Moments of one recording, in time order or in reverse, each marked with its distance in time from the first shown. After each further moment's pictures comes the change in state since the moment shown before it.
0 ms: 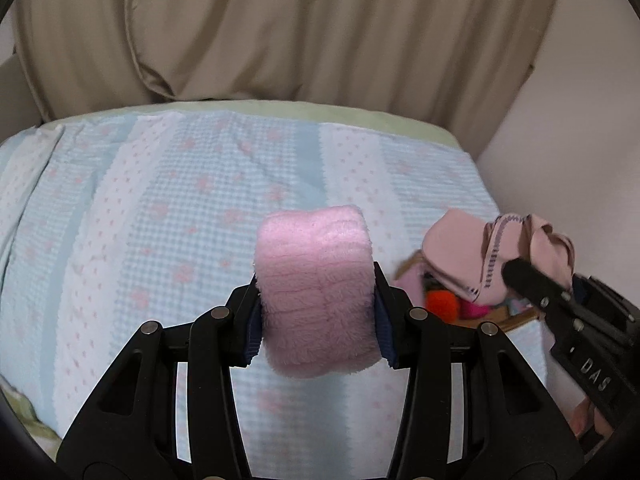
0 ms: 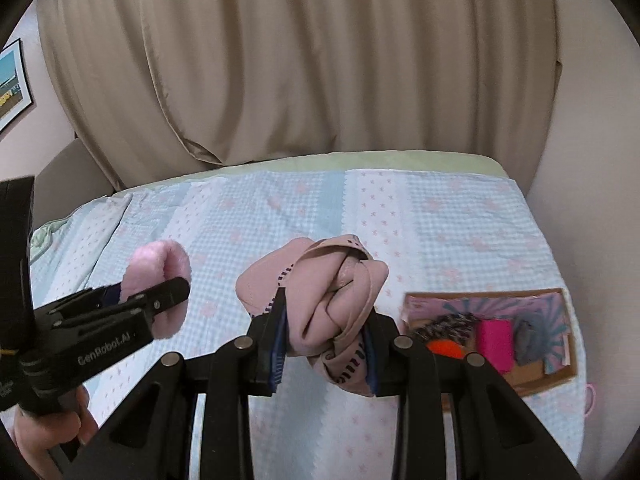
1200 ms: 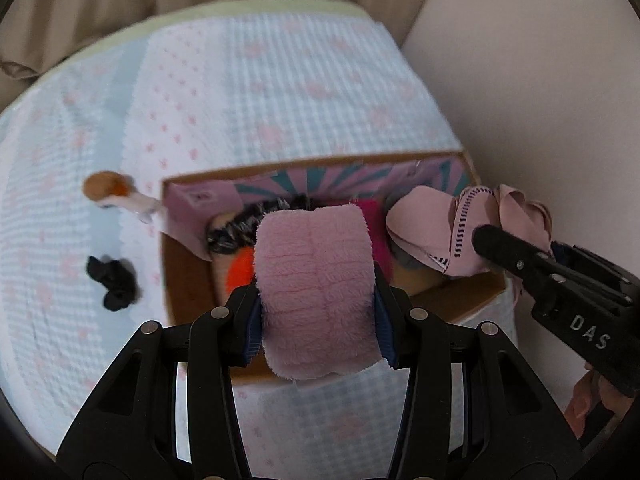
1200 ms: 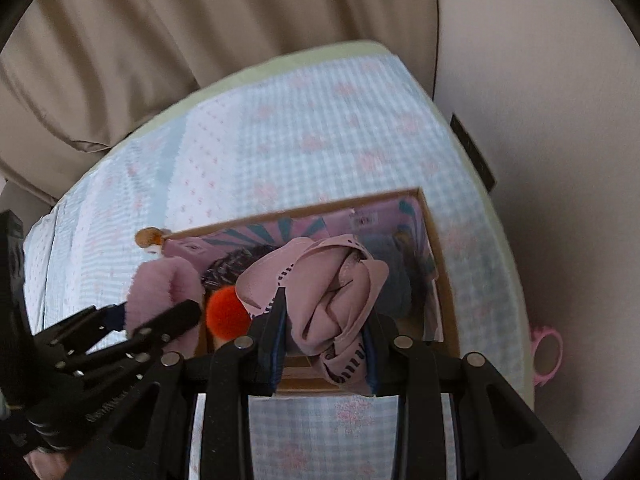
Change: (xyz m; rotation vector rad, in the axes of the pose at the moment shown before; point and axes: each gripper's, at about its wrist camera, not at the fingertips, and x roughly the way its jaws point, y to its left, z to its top) left arm 0.211 -0.275 -0.059 0.168 0.357 -0.094; right arm 0.076 -0.307 -0.053 0.263 0.298 -0.083
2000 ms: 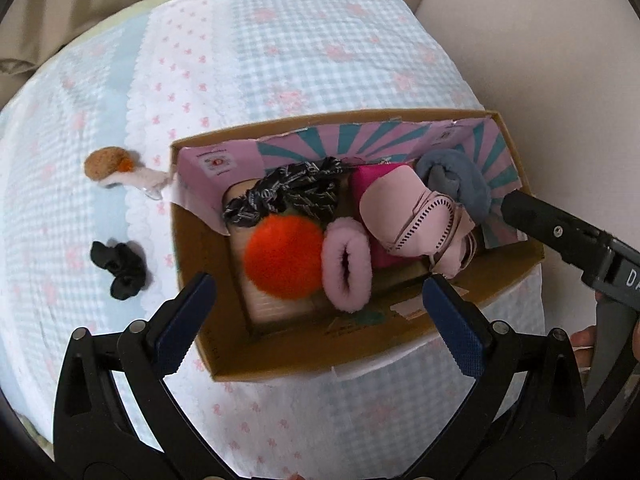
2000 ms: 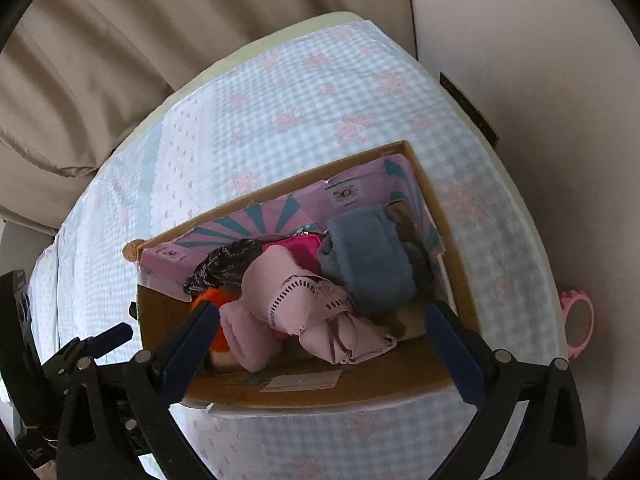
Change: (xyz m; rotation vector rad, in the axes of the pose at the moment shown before) left arm 0.016 0.023 -0.014 0.024 0.070 0.040; right arm 0.032 -0.024 -0.006 0.136 0.034 0.039
